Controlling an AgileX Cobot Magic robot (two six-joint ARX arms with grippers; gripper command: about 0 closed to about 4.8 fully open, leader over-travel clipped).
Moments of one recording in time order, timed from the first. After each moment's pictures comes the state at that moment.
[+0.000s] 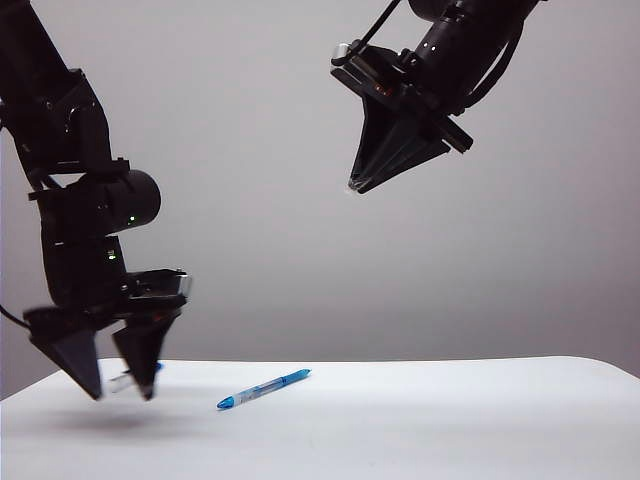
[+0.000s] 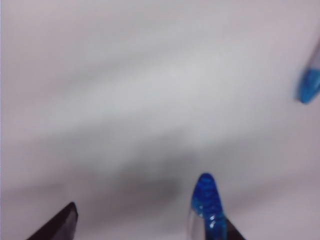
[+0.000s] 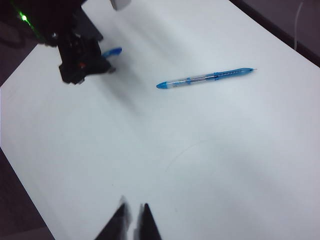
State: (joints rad) left arm -0.21 2.05 1.30 -0.60 0.13 0.11; right arm 0.48 1.72 1.48 -0.71 -0.42 -0.13
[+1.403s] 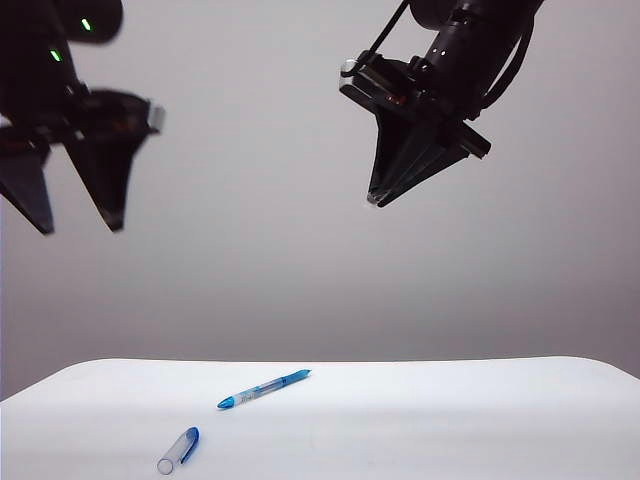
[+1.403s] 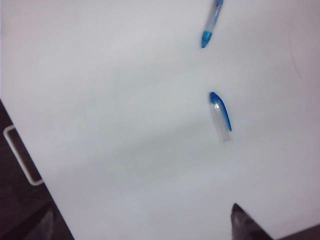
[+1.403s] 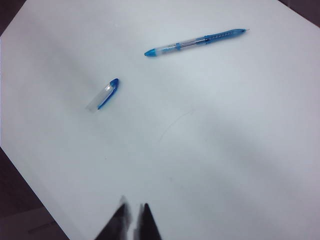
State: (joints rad) left arm -0.25 1.55 1.29 -0.96 0.07 0.14; right arm 0.48 1.72 1.48 -0.81 -0.37 -0.12
